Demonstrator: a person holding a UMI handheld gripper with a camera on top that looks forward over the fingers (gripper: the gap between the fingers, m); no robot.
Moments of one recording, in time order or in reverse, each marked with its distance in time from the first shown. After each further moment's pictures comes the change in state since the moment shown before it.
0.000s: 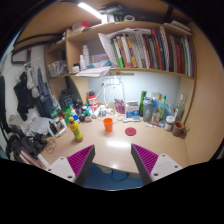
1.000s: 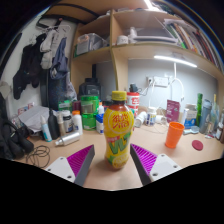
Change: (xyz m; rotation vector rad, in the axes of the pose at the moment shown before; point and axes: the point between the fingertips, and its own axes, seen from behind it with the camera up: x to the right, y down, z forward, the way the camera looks) arm -0.276 0.070 0.391 0.266 -0.141 -0.150
